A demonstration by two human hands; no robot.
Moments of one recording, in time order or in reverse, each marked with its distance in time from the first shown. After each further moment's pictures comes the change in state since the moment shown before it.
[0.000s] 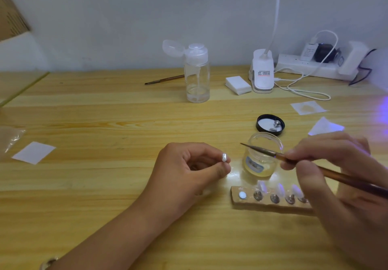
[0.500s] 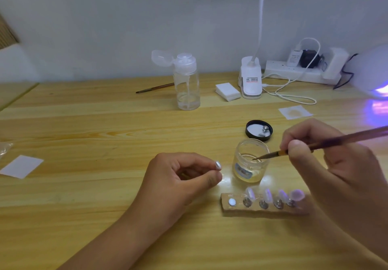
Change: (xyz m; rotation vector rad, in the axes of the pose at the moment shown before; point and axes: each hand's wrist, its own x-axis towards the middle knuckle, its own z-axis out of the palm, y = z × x) left_hand 0.001 0.003 0.002 0.008 0.004 0.038; right_hand 0.013 0.015 -0.009 0.001 -0.042 0.252
